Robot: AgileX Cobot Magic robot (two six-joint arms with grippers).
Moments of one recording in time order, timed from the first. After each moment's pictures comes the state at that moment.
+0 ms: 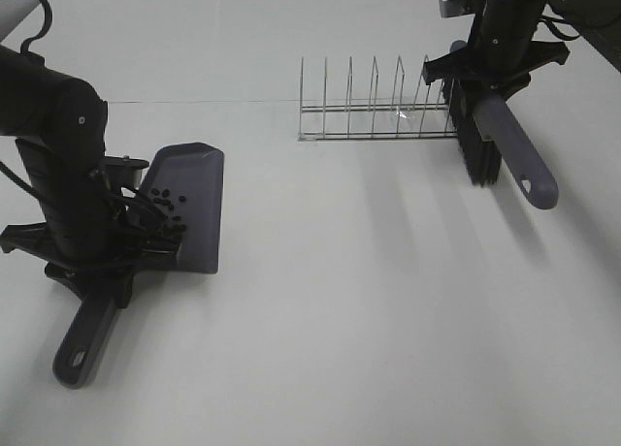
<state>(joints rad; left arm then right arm) -0.41 2.05 -1.13 0.03 0.81 -0.38 0.13 2.41 -2.12 -0.20 1.08 0.10</state>
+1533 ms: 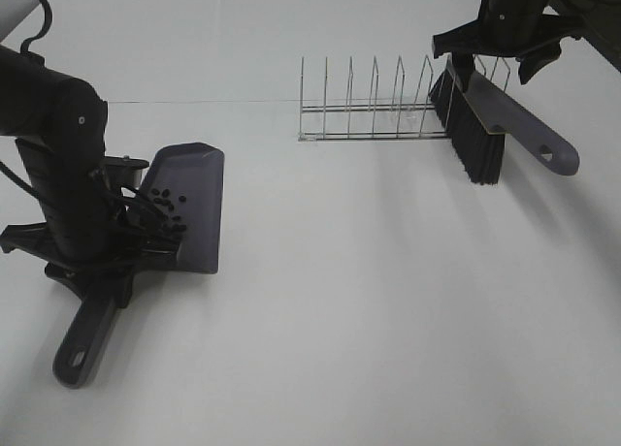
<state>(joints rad) -0.41 2.05 -1.13 0.03 0.81 -0.38 0.13 2.41 -2.20 -0.29 1.11 0.23</state>
